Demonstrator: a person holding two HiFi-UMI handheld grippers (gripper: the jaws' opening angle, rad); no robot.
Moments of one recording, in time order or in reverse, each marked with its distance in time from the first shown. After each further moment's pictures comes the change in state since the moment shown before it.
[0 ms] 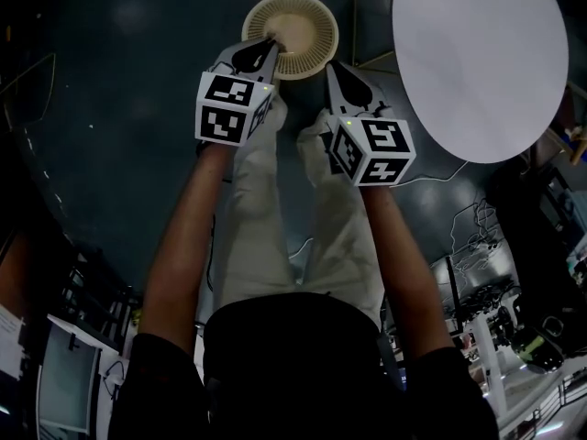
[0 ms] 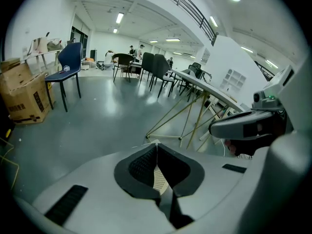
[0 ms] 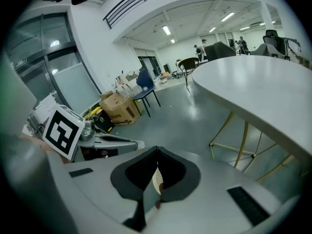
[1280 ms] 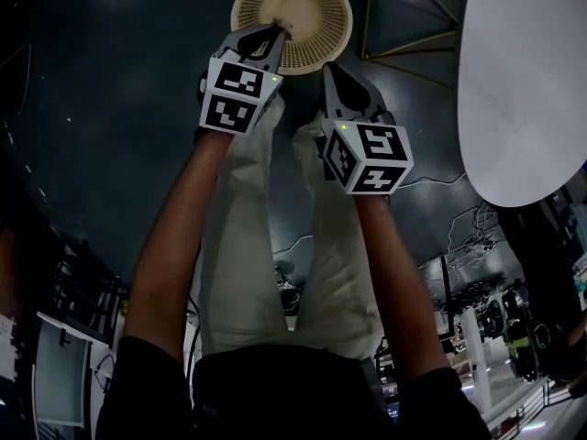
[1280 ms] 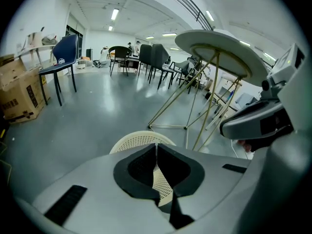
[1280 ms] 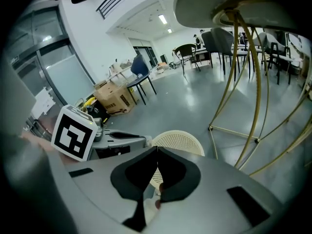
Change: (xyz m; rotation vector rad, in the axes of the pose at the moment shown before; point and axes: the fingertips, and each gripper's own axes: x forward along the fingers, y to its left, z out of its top) left arm 0.144 0.047 -0.113 0.058 0.022 0.006; right arm 0.109 -0.056 -0.121 0.024 0.098 -0.025
